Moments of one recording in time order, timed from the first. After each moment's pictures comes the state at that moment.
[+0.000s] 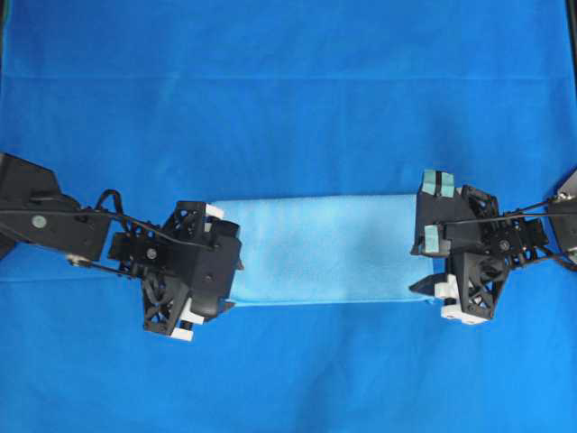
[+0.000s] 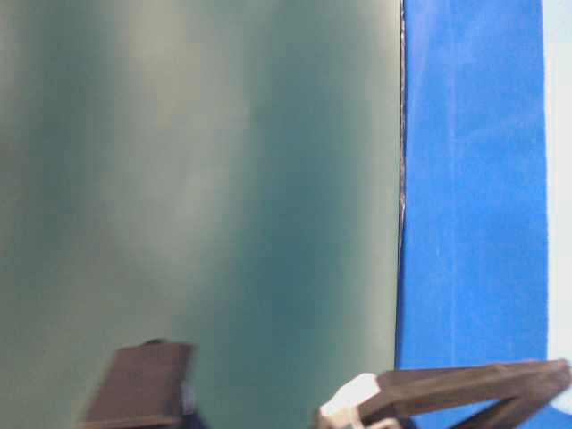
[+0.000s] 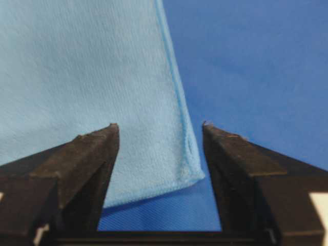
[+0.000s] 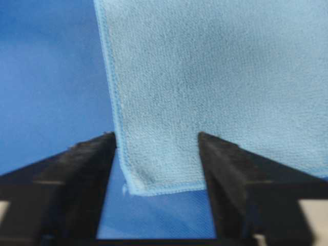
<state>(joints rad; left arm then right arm) -0.22 -0.03 0.72 -0.02 0.08 0.01 0.22 -0.28 0.95 -0.07 0.26 0.48</state>
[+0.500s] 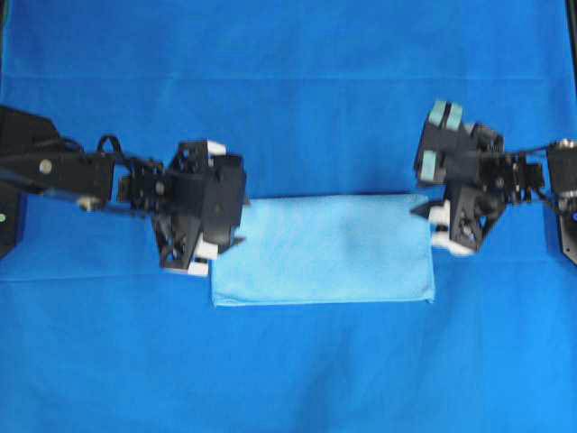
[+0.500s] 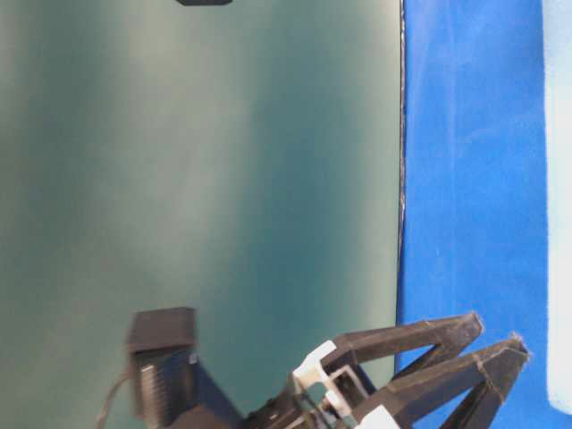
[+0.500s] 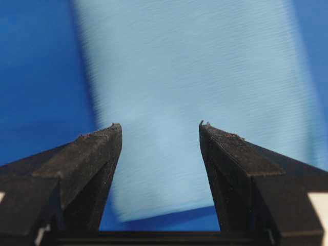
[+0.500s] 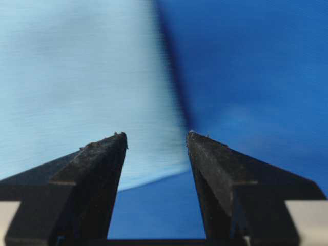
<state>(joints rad) 0.00 -0.03 0.74 -0.02 0.08 0.15 -0.07 -0.30 0.98 -0.24 0.31 0.48</state>
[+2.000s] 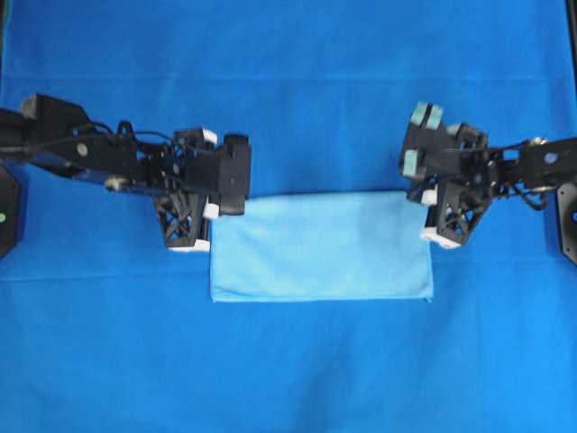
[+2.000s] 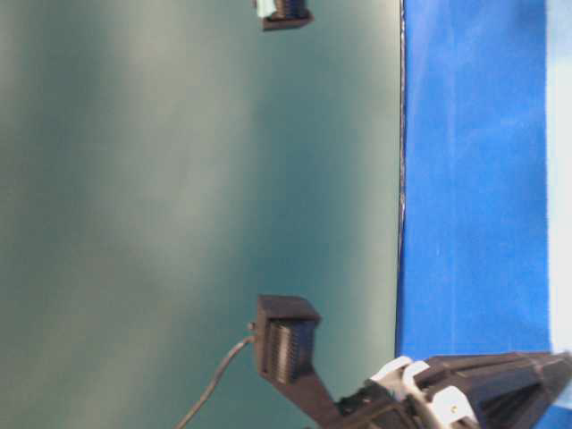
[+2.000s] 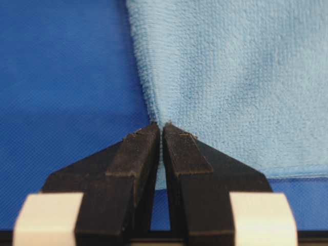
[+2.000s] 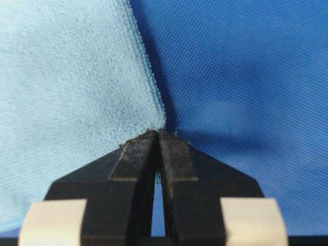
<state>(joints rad) 0.07 0.08 0.72 -0.02 0.23 0.13 -0.10 -0.16 0.99 -0.27 0.23 0.48</state>
